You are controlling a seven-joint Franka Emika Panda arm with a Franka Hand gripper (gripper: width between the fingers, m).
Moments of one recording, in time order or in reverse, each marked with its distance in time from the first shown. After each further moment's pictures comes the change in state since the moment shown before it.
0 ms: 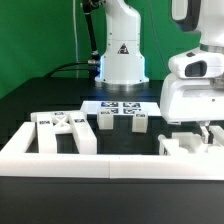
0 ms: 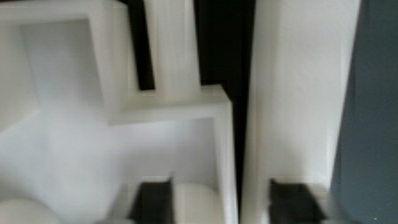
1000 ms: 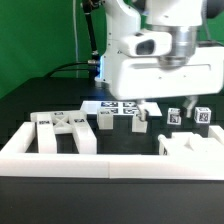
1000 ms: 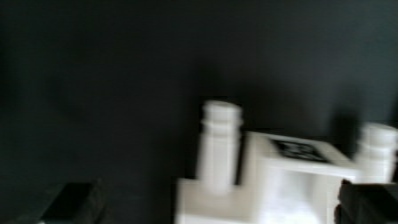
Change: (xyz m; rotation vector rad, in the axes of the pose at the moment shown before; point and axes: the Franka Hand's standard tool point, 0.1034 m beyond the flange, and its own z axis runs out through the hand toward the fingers) arm -0.053 0.091 -0.029 -0.041 -0.008 -0.227
